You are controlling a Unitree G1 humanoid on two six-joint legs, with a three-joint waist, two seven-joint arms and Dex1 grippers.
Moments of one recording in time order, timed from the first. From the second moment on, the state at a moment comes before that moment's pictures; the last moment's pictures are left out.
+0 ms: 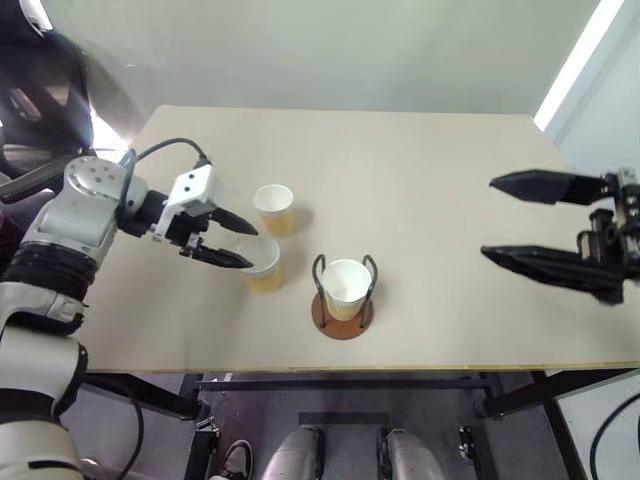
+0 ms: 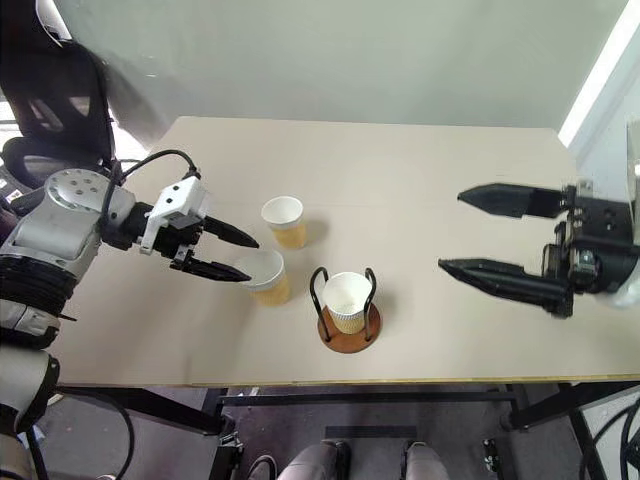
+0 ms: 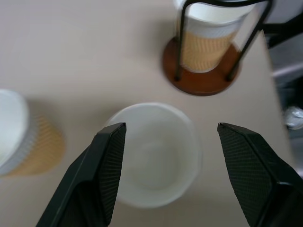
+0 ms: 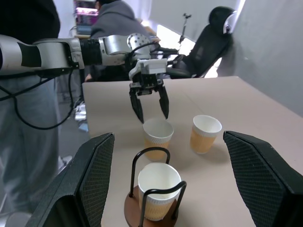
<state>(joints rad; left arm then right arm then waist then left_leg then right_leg) -1.09 1.06 -0.61 0.59 -0.52 0.05 -1.58 -0.52 -0.93 -0.73 -0.71 1.22 1.18 0.87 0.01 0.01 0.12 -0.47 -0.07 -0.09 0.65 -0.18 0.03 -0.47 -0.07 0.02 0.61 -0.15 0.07</state>
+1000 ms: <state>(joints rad) -1.22 0.89 -0.92 0.94 -0.47 -0.24 -1.58 -0.22 -1.06 -0.76 -0.80 1.44 0.79 0.63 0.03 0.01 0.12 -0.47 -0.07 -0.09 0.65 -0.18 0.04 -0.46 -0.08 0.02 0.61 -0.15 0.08</state>
